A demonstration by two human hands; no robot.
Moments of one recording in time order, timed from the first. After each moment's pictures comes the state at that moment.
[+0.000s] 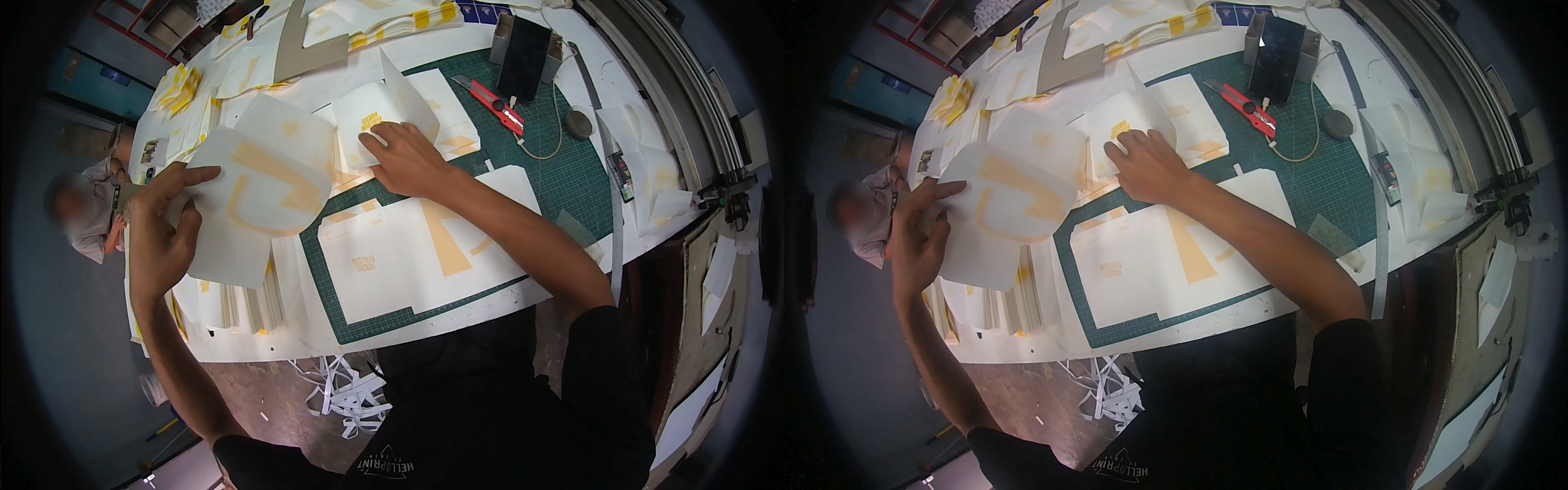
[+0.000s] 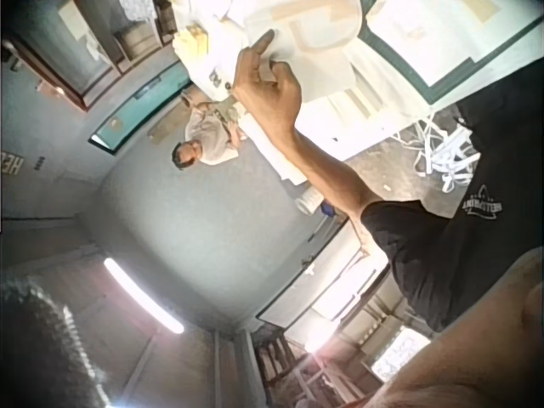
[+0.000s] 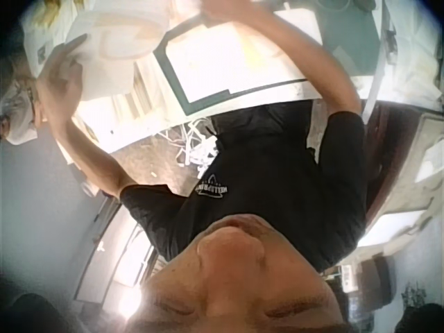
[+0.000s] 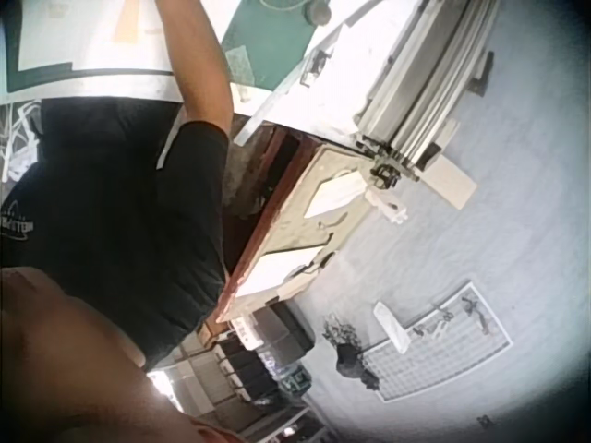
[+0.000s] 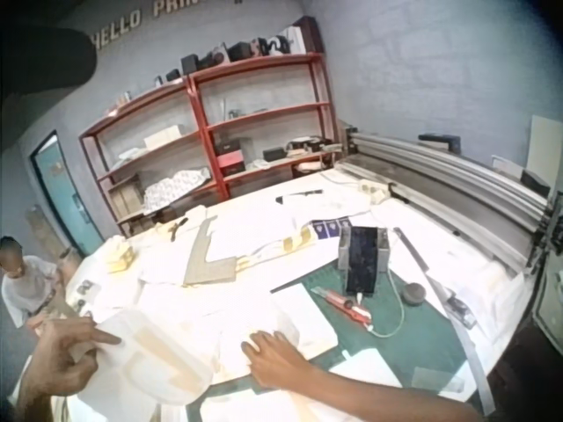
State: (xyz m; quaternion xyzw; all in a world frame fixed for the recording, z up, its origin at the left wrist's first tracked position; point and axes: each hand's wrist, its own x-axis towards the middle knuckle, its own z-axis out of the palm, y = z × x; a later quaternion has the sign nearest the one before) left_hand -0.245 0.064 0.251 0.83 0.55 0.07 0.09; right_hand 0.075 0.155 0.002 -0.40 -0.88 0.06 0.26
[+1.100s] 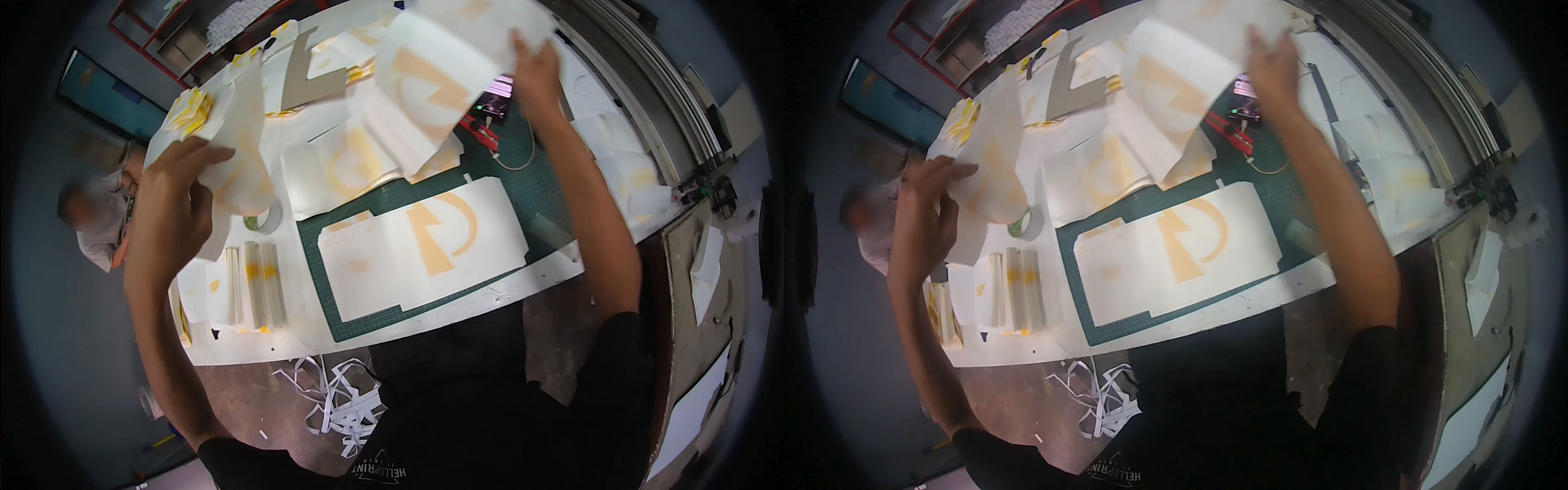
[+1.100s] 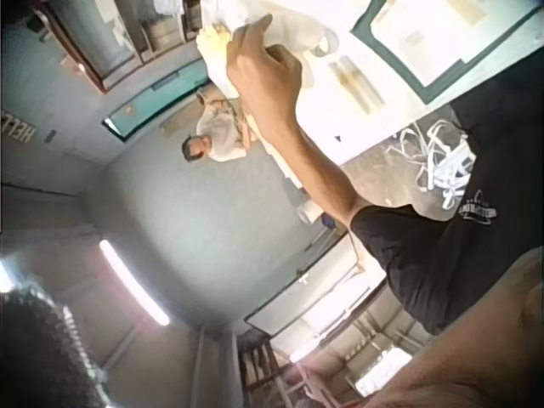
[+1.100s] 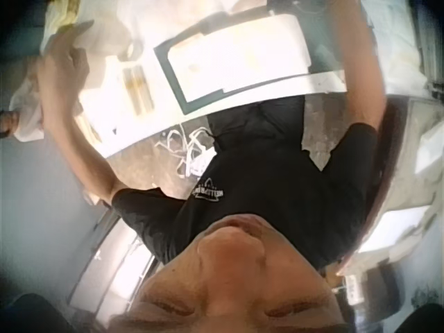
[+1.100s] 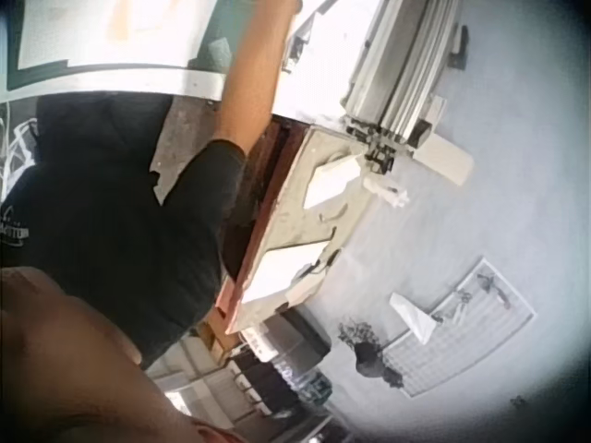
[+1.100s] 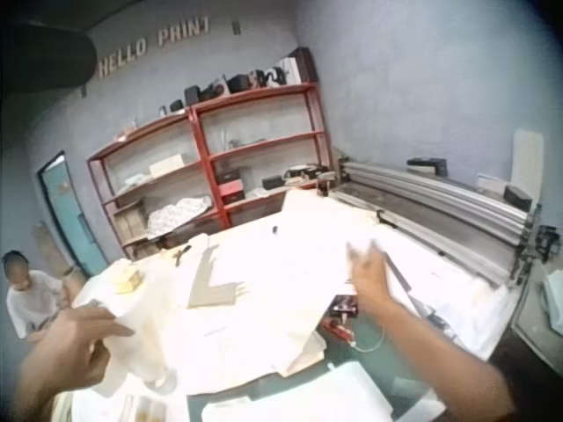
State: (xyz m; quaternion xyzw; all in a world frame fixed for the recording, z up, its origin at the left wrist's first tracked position) left_hand -0.158 0.046 0.307 0.87 0.46 0.15 -0.10; right_hand 0.275 0.217 0.122 -0.54 -0.48 0.07 0.69
